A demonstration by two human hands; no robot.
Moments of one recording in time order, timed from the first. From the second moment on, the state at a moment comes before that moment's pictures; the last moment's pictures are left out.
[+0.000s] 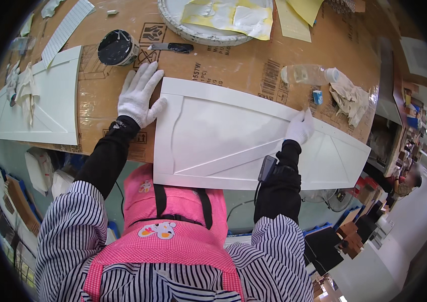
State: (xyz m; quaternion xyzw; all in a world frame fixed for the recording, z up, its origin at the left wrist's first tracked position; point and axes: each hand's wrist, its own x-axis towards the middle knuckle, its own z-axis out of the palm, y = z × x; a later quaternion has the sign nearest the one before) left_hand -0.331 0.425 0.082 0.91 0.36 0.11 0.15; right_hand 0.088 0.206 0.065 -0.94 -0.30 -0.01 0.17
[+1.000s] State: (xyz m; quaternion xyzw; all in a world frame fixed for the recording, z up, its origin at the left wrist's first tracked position) left_hand -0.334 0.422 0.079 0.90 0.38 0.13 0.16; right_hand -0.176 0.373 0.078 -0.77 -0.57 0.09 0.26
